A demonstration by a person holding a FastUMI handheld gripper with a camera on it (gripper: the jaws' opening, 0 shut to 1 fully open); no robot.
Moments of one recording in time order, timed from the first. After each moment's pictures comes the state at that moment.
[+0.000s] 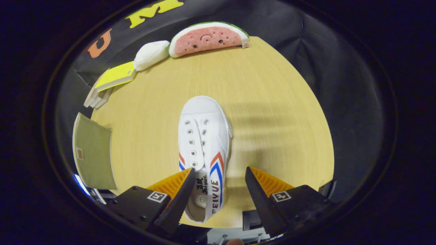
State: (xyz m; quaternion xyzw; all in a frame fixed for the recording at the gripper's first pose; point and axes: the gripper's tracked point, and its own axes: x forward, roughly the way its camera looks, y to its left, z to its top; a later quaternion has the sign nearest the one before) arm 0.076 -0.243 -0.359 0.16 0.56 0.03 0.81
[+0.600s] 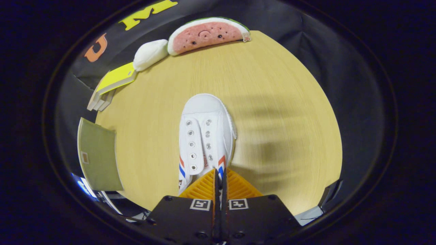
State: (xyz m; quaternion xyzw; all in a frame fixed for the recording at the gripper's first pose) arm 0.076 -0.235 -0.354 0.20 0.57 0.05 0.79
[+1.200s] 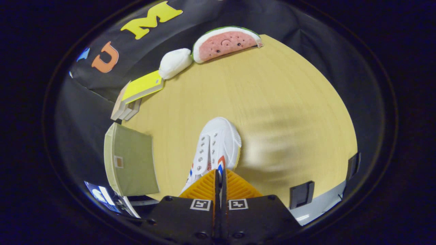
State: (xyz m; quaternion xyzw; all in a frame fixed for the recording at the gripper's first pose) arm 0.039 -0.155 -0.282 0.28 0.53 0.08 0.80
